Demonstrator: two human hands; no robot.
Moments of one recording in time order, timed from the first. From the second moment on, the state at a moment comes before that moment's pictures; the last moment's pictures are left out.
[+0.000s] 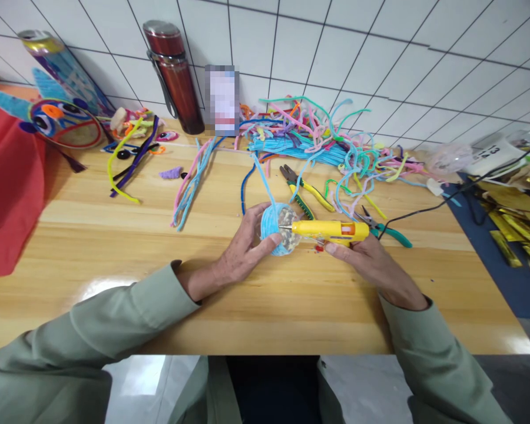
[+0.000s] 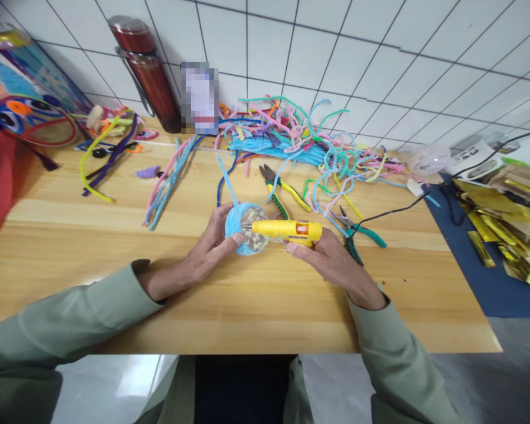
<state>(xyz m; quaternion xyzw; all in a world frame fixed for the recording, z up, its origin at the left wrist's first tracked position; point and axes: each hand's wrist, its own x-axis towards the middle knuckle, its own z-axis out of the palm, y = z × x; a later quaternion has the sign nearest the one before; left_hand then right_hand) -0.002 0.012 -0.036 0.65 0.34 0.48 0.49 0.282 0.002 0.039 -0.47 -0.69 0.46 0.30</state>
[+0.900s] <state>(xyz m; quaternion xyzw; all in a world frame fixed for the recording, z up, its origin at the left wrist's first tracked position) -0.002 0.011 -0.035 0.65 0.34 0.48 0.48 0.280 0.000 0.045 -0.49 -0.71 0.43 0.29</state>
